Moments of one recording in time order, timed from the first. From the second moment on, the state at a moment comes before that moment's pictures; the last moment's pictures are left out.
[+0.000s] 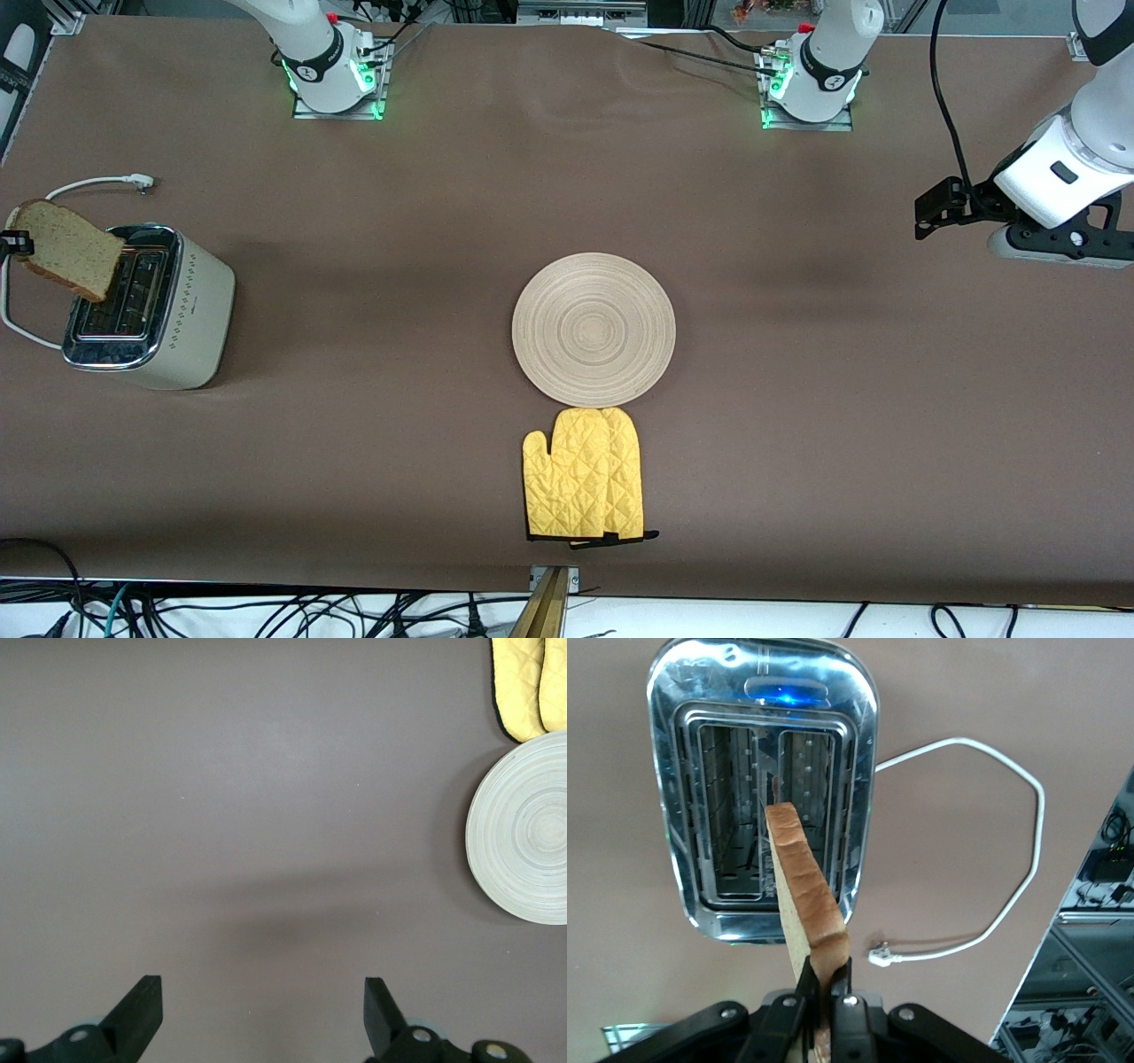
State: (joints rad) left arm -0.02 0.03 -0.07 -1.62 0.01 1.61 0.00; right arm 0.38 0.47 -0.86 -1.44 0.03 1.53 -0.54
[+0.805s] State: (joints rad) left arm -0.02 0.03 -0.07 -1.62 0.01 1.61 0.00; right arm 0.34 0.57 -0.85 -1.44 0.11 1.65 -0.61
